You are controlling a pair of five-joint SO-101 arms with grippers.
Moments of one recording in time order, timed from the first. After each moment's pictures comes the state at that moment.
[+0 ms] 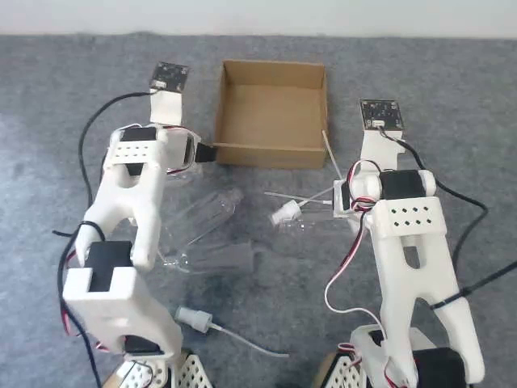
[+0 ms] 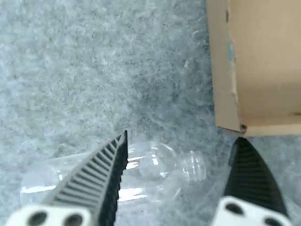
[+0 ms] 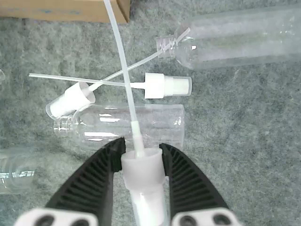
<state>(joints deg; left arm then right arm) -8.4 13.8 15.0 48.5 -5.2 -9.1 -25.4 31.1 74.2 -7.0</state>
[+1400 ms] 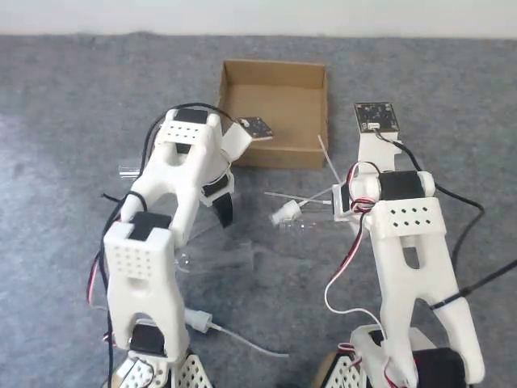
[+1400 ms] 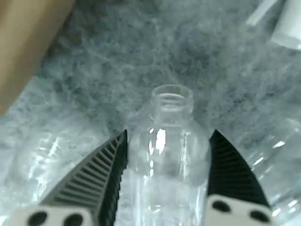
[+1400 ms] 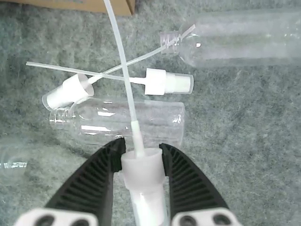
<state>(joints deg) 2.6 35.7 -10.6 89.5 -40.1 -9.1 -25.5 32.0 74.2 -3.6</state>
